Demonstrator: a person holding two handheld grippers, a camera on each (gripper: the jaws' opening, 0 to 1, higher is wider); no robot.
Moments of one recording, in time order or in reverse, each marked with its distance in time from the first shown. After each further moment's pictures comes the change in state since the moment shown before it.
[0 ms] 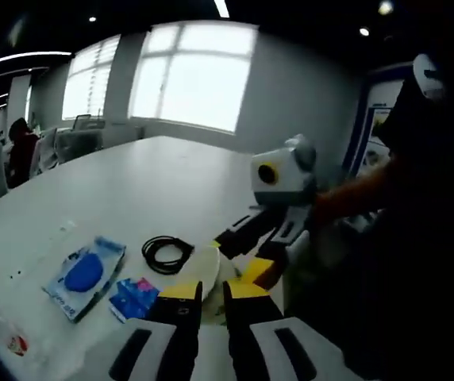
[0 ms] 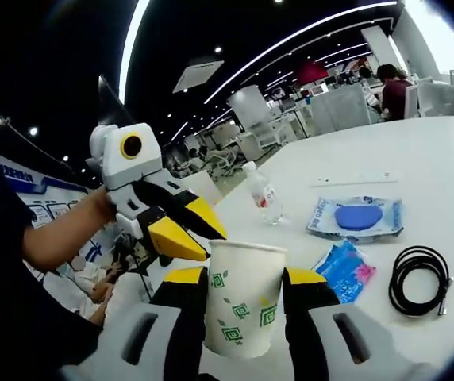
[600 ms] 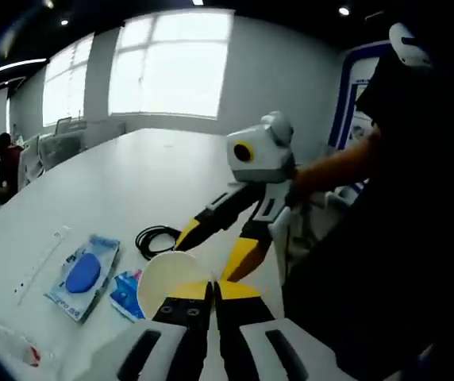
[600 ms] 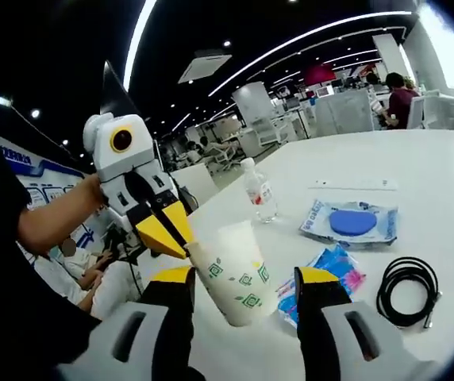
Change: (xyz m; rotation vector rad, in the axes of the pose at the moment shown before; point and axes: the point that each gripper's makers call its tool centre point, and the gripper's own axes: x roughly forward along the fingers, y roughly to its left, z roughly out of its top) left arm -0.010 -0.005 -0.010 0.132 0.079 0.000; right arm 0.000 -0.015 0.003 -0.103 0.011 -0.081
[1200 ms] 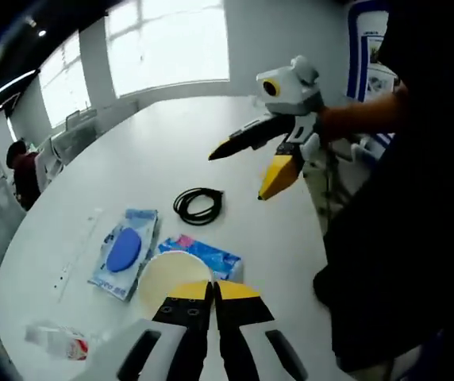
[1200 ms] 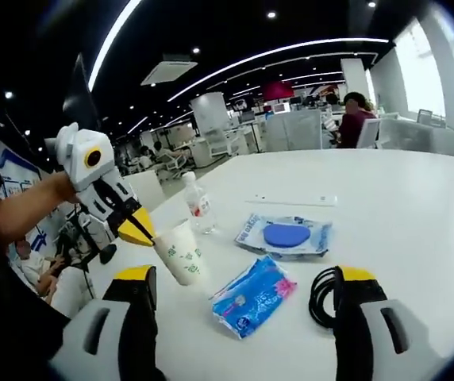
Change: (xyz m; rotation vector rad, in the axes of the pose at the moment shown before) left arm -0.011 0.053 -0.041 0.104 0.210 0.143; right arm -0.034 -0.063 0.008 -0.032 -0.044 -0.278
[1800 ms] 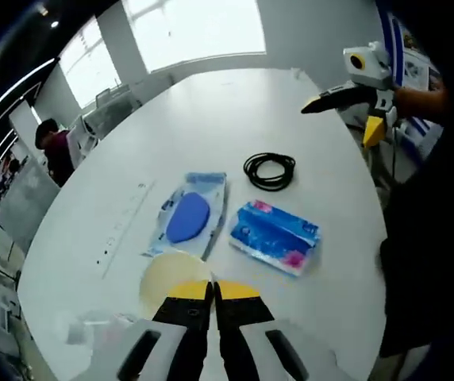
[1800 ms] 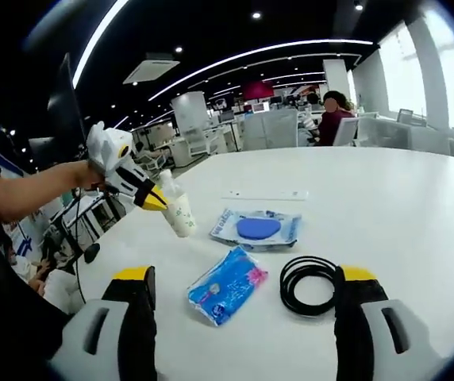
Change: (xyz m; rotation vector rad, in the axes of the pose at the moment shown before) left arm 0.012 0.111 -0.044 -0.031 0.166 0.217; right arm -0.021 -0.030 -0.010 0.026 0.006 -0.107
